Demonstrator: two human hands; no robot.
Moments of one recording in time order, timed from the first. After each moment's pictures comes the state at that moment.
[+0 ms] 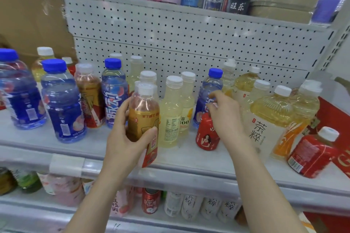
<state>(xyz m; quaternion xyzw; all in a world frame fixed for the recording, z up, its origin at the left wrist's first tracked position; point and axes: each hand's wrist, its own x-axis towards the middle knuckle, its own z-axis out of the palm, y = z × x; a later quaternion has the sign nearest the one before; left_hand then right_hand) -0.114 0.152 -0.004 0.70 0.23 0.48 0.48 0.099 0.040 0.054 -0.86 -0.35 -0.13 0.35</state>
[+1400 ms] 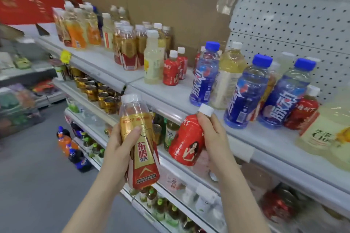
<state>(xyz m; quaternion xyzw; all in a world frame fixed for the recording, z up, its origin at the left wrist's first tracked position) -0.473 0.265 -0.051 0.43 0.38 0.54 0.61 -0.270 0.234 -0.024 -0.56 -0.39 0.41 0.60</state>
